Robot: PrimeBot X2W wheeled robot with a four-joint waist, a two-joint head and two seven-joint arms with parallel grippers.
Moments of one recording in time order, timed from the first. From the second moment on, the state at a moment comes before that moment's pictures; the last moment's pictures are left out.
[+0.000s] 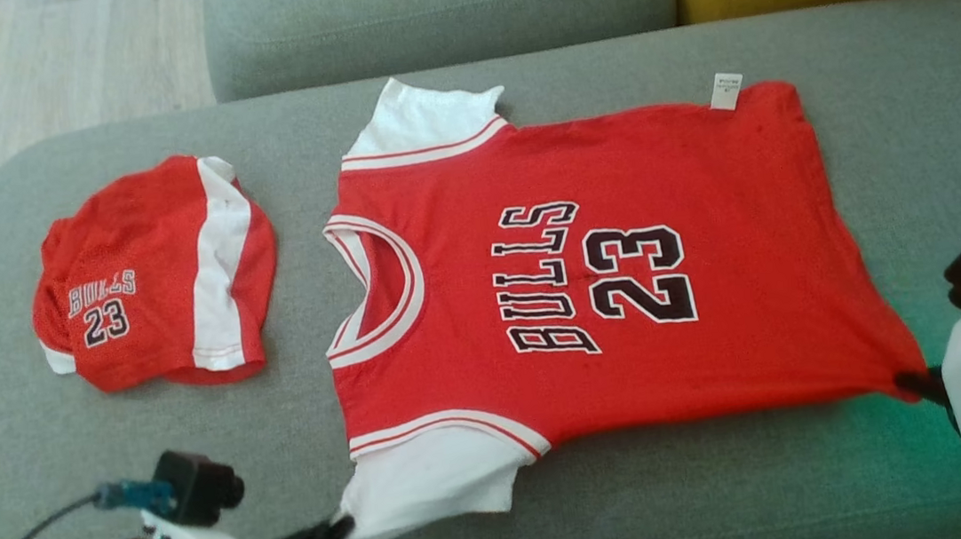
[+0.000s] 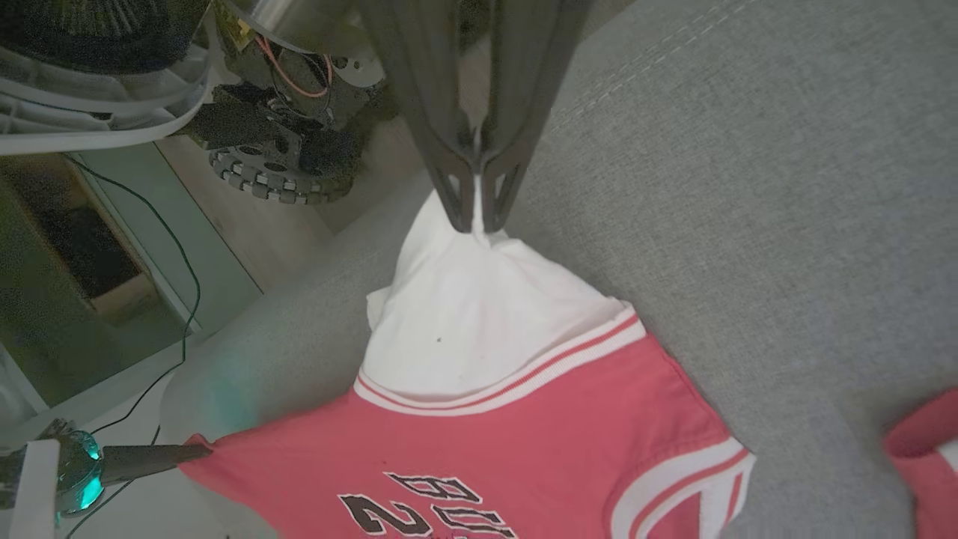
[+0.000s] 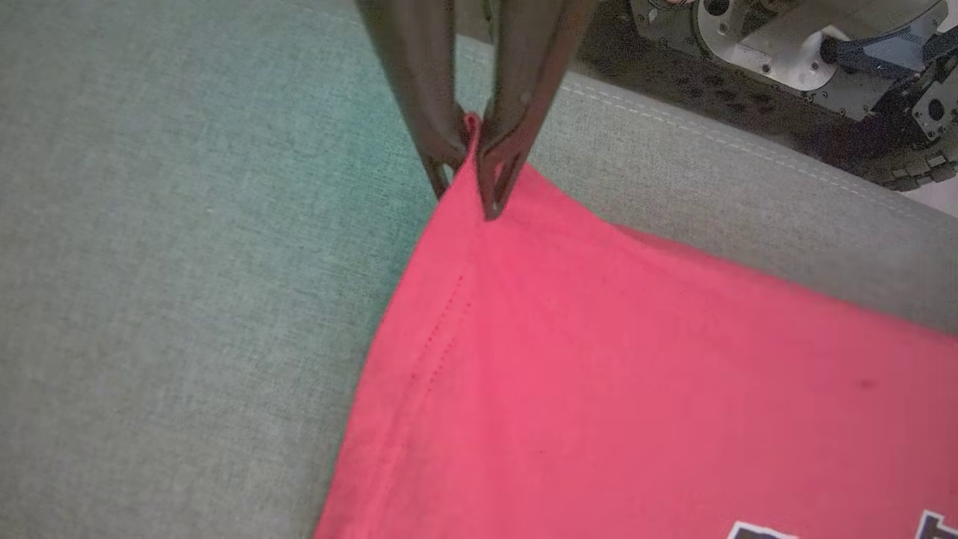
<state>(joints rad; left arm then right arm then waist) -0.10 0.74 -0.79 -0.06 -1.00 -0.12 0.26 -0.51 -0.83 1.04 0.51 1.11 0.13 0.49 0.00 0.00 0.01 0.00</state>
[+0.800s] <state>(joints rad) -0.53 0.61 -0.70 0.09 -0.91 -0.11 0.21 -0.82 -0.71 0.98 0.67 1.03 0.13 0.46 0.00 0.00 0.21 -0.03</state>
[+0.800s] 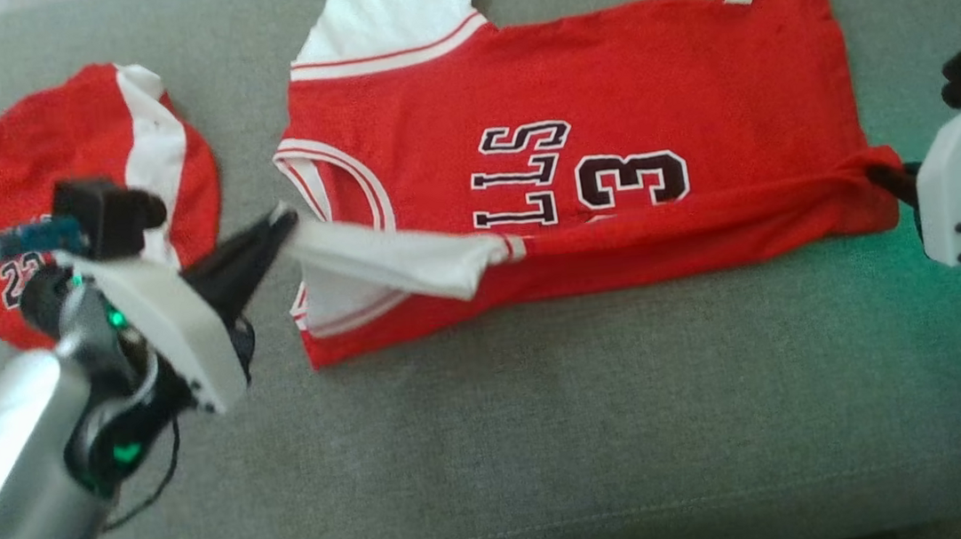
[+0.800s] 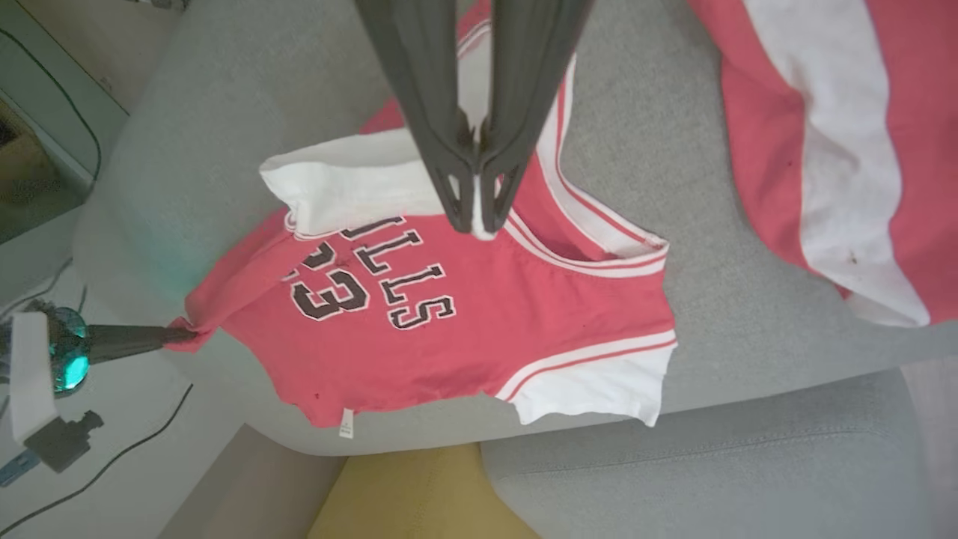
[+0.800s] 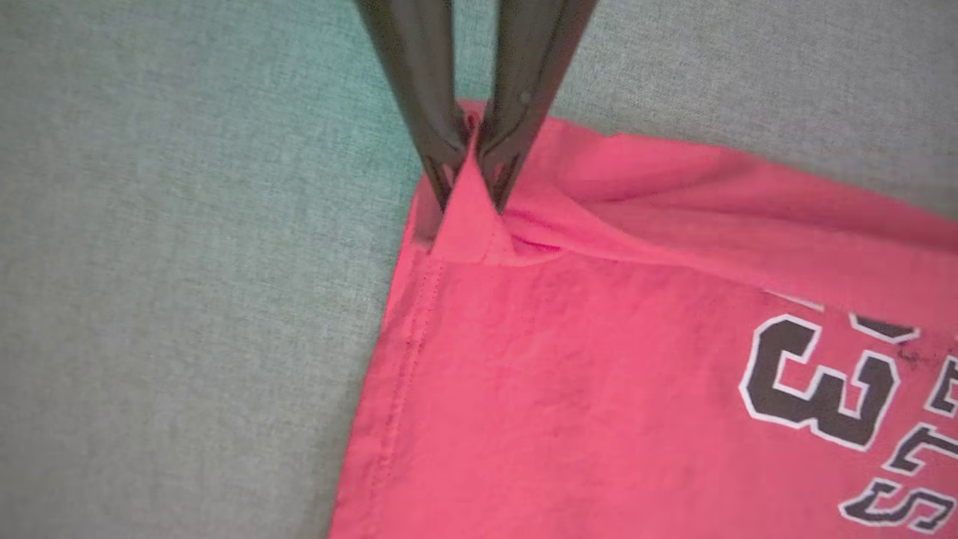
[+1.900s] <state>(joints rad) -0.46 0.25 -0.35 0.39 -0.79 0.09 -0.25 -0.78 -0.51 0.78 0.94 0.93 0.13 -0.24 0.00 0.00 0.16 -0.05</state>
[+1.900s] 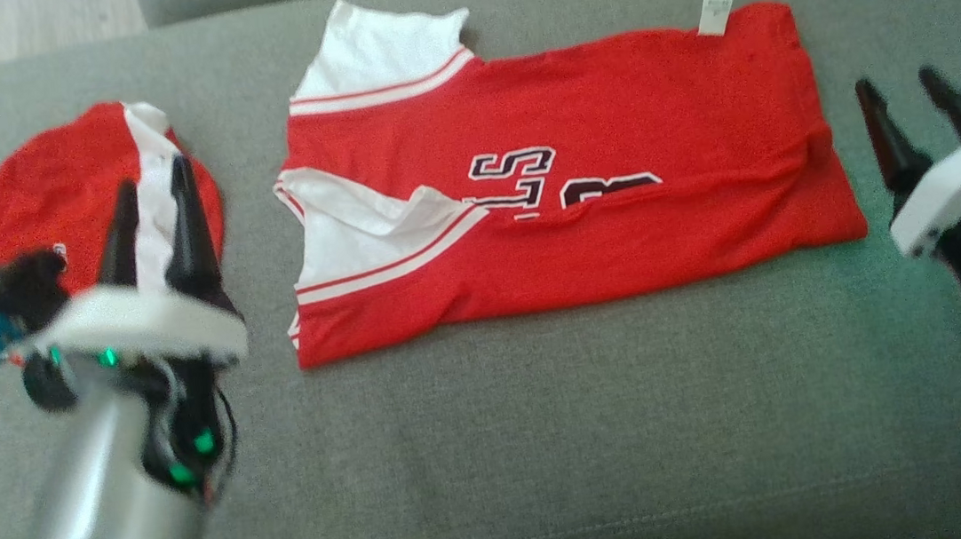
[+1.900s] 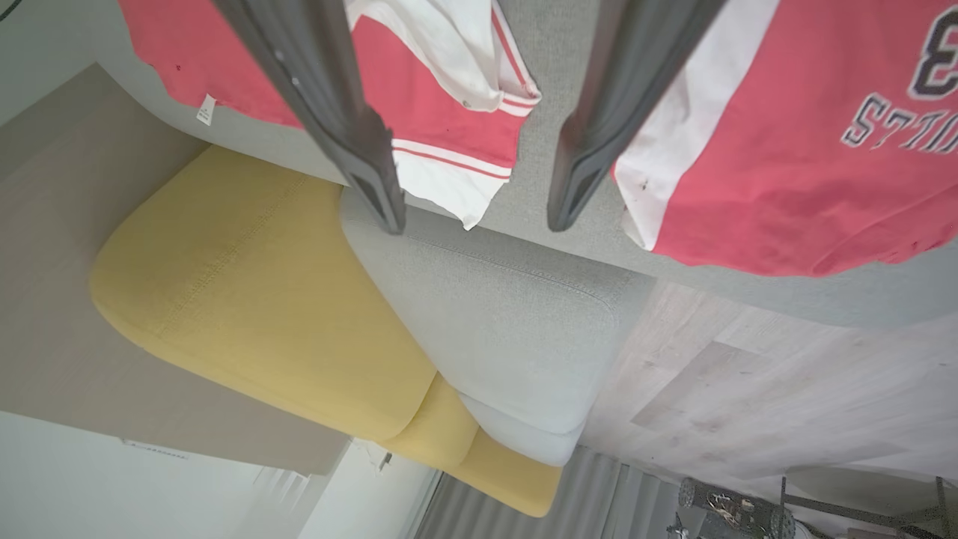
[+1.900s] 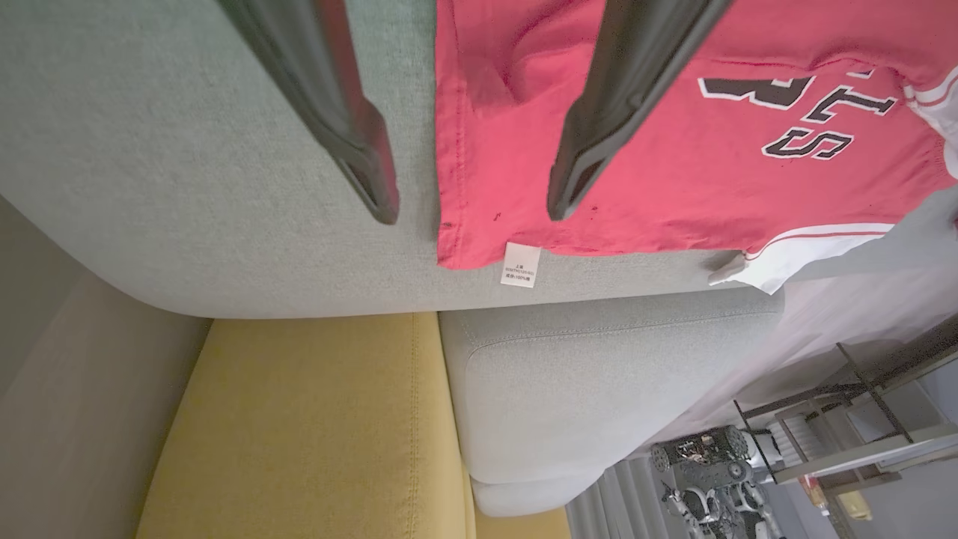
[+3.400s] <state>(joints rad) -0.42 0.07 -0.19 0.91 -0.27 0.05 -0.23 -0.25 -0.17 0.06 0.41 0.26 0.13 -0.20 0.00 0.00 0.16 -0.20</state>
